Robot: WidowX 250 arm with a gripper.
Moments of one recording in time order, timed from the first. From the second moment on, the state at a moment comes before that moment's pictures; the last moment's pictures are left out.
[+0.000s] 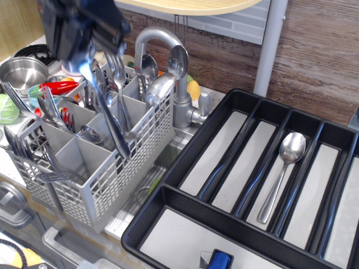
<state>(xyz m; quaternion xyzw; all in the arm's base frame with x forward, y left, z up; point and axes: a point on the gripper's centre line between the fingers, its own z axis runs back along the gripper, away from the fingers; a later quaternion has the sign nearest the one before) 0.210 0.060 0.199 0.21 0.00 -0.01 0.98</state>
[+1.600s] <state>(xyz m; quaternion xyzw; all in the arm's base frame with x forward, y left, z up) 0.286 -0.078 0.071 0.17 -0.02 -0.08 0.98</state>
